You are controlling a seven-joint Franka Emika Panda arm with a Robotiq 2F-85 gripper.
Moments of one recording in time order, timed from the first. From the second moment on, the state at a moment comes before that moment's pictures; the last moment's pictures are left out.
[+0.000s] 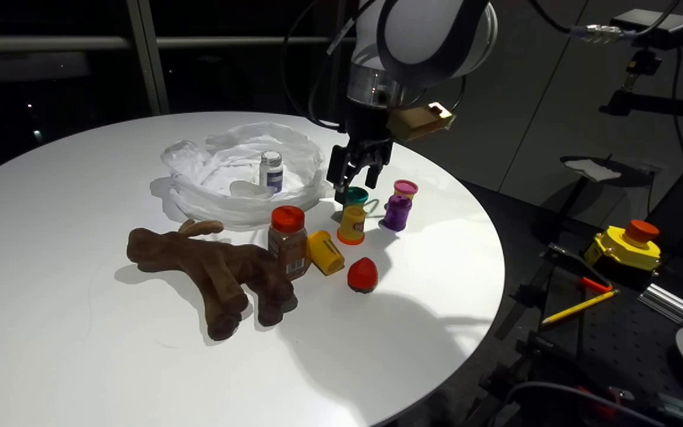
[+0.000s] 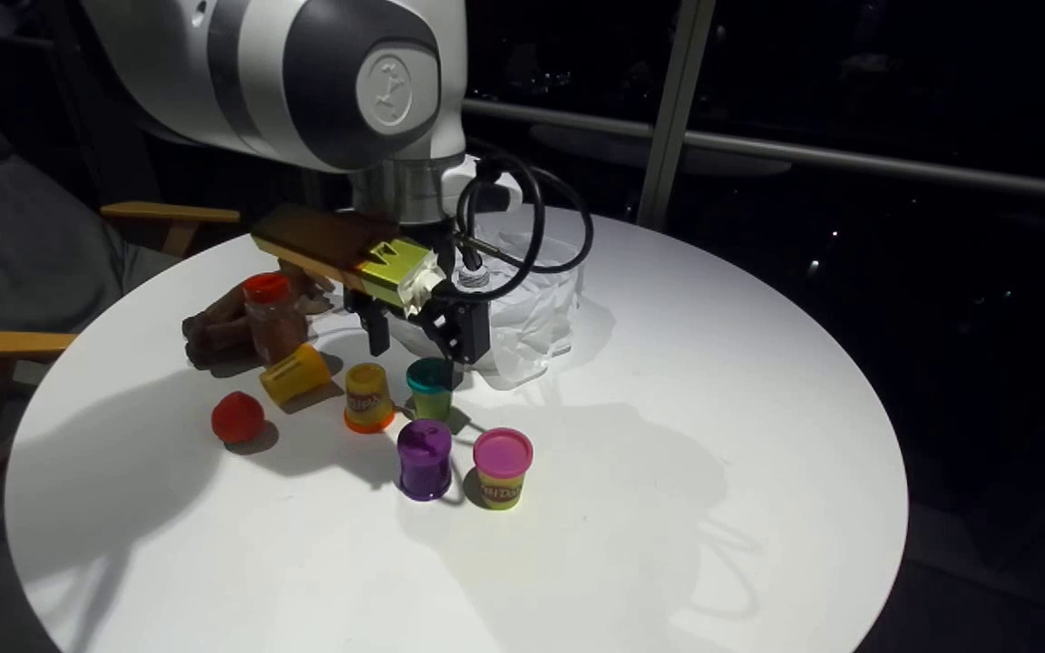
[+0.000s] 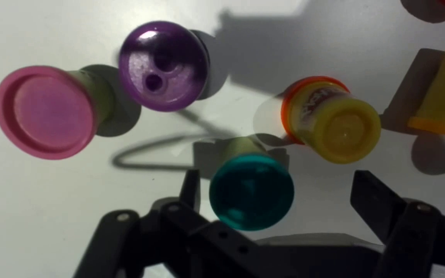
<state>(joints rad) 0.06 0.42 0.01 -2.24 -0.02 2.70 0.09</state>
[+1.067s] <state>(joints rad) 0.07 0.48 -0.02 -2.25 0.01 2.81 0.13</state>
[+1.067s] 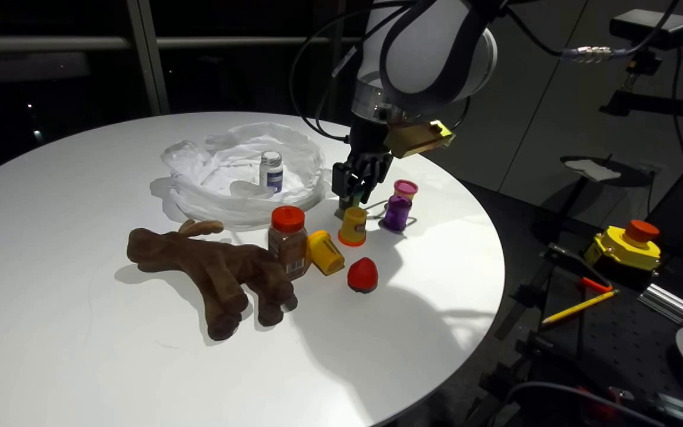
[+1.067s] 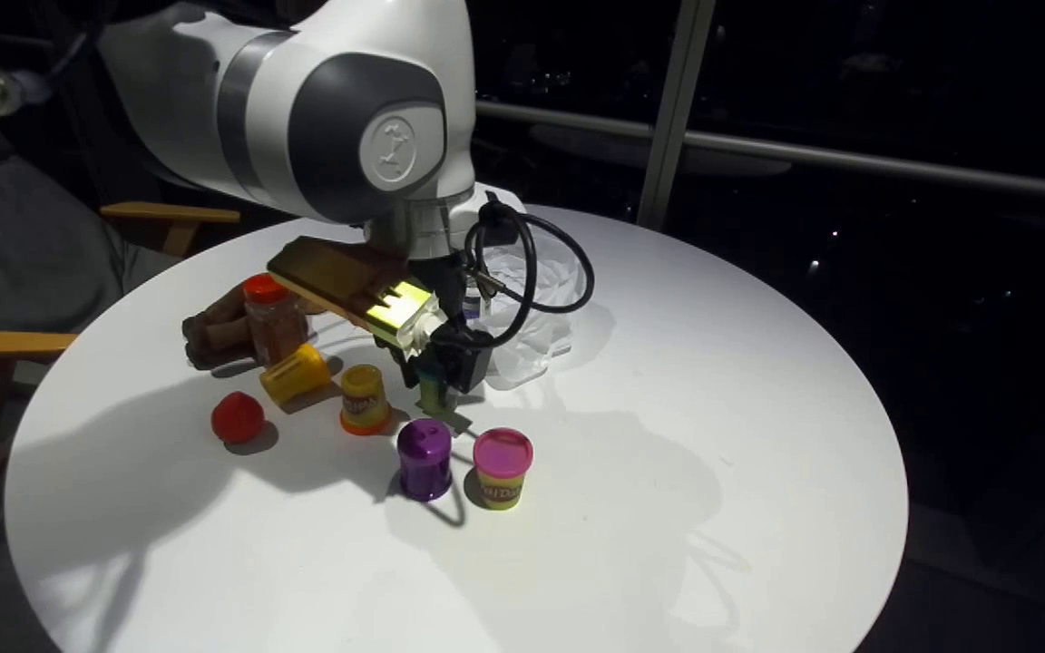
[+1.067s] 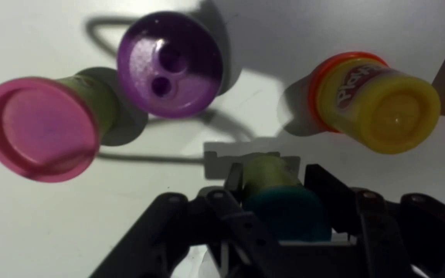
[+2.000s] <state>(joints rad) 0.12 0.32 -0.05 -1.99 -0.09 2.58 0.18</state>
